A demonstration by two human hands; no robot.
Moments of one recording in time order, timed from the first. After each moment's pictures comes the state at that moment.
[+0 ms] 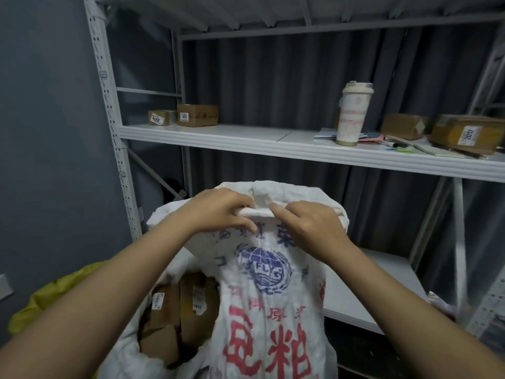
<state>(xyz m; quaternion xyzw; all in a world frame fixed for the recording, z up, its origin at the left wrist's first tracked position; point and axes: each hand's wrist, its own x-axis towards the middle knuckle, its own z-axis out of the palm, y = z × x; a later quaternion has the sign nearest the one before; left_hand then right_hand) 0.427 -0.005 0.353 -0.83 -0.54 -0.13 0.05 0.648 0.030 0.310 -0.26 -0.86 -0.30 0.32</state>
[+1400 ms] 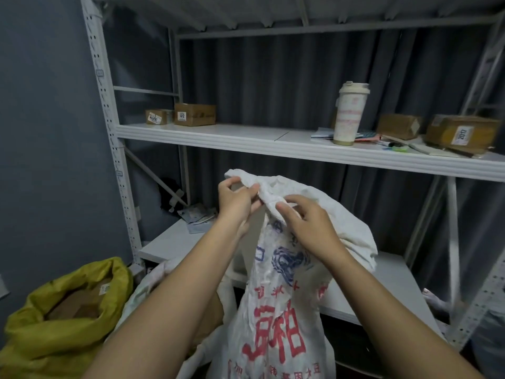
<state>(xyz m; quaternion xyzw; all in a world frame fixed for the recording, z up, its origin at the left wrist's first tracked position) 0.494 0.013 0.340 -0.29 -0.42 -0.73 -0.46 0.638 0.014 0.309 -0.42 -0.76 0.16 0.47</state>
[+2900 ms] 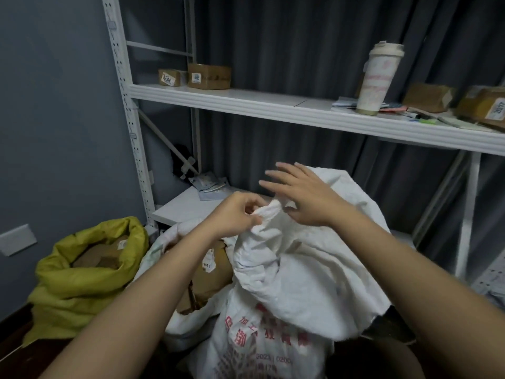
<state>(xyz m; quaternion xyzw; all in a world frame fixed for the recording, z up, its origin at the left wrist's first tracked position) 0.440 -0.038 0.268 -0.70 -0.55 -0.38 -0.25 0.623 0.030 0.302 -0.28 -0.94 -0.18 0.10</state>
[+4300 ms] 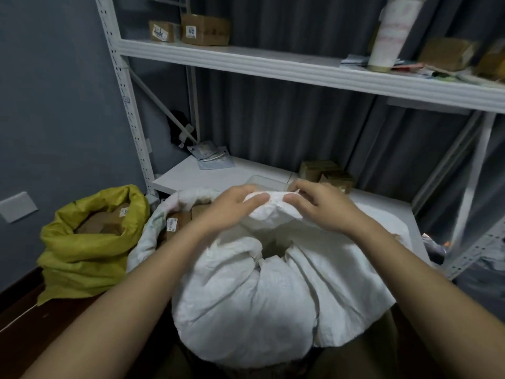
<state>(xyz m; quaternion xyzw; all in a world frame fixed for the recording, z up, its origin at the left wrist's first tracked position) 0.441 -0.063 0.215 -0.67 -0.56 -0.39 -0.29 0.648 -0.018 0.245 -0.41 -0.88 0.10 0.20</state>
